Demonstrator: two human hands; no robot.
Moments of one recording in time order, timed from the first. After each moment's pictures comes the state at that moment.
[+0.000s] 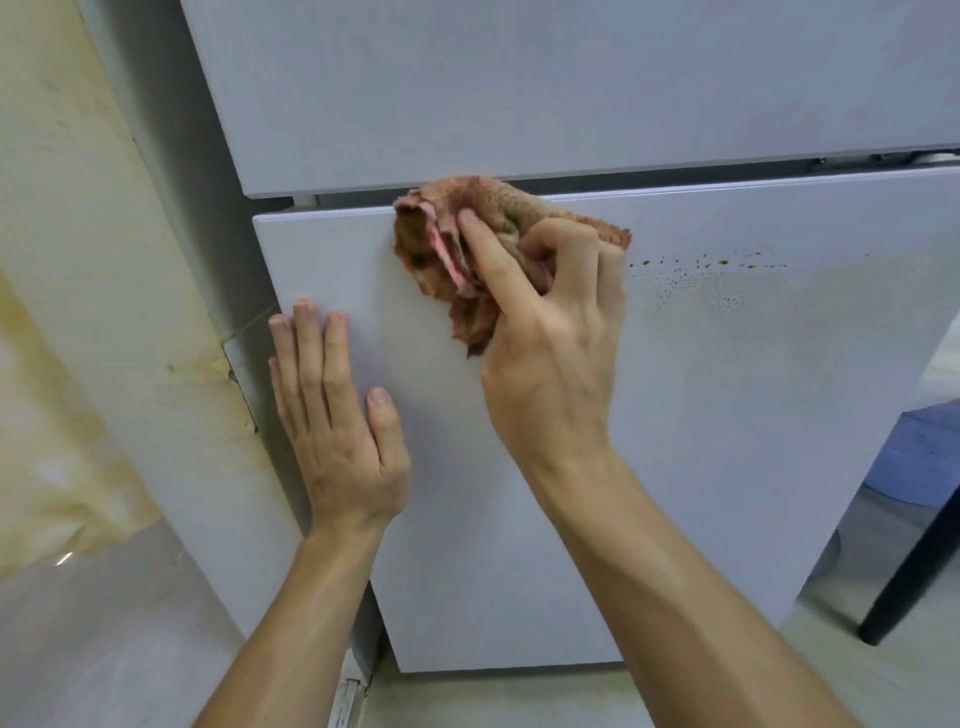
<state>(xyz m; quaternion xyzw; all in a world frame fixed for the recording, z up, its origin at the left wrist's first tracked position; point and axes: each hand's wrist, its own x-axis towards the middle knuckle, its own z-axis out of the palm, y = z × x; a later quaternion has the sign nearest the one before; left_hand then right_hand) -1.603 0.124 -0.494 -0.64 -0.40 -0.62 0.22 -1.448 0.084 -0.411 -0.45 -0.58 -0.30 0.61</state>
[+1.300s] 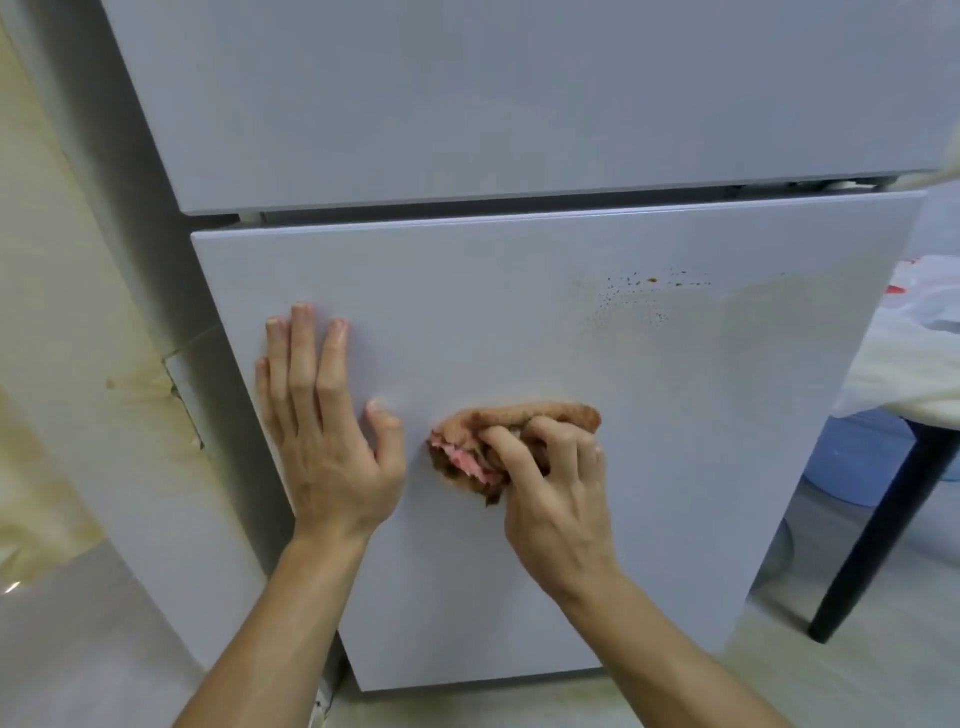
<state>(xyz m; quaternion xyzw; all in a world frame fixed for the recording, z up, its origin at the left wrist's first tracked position) -1.572 0.118 -0.483 -0.65 -0.40 -0.59 0.25 -1.388 0.071 -0.541 -0.49 -0.65 -0.32 0.49</state>
